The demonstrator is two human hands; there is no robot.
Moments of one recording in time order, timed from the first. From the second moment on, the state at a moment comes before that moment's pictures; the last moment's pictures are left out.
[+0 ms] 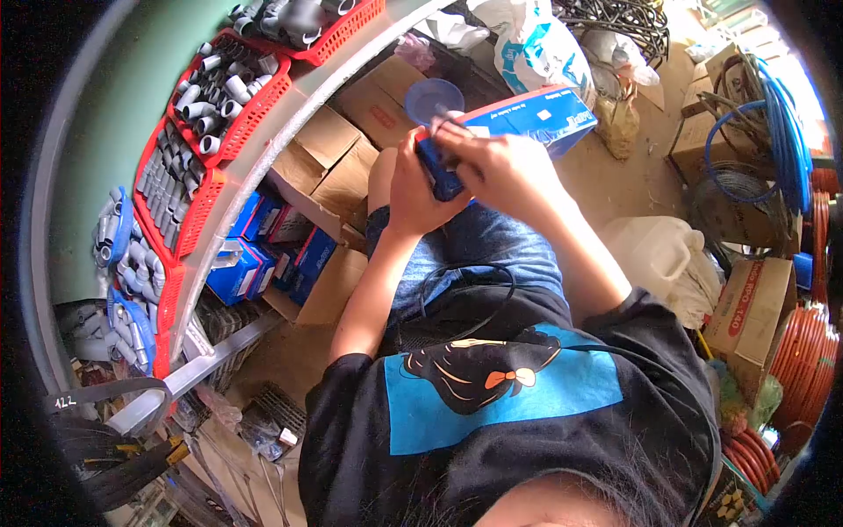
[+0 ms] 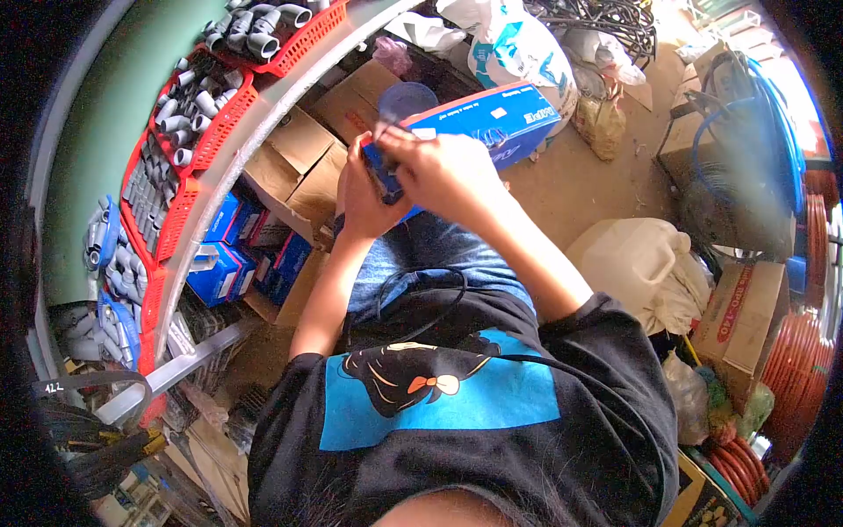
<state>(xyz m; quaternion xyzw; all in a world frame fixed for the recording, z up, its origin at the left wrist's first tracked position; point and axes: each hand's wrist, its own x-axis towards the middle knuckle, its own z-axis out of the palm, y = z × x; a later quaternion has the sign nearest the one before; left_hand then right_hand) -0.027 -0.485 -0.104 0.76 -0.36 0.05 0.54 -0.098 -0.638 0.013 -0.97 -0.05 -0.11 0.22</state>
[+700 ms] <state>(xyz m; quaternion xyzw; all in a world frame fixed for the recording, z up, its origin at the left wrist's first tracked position) -0.032 -0.493 -0.095 0.77 -0.37 0.05 0.51 -0.140 -0.709 0.002 -0.97 0.22 -0.04 0.09</state>
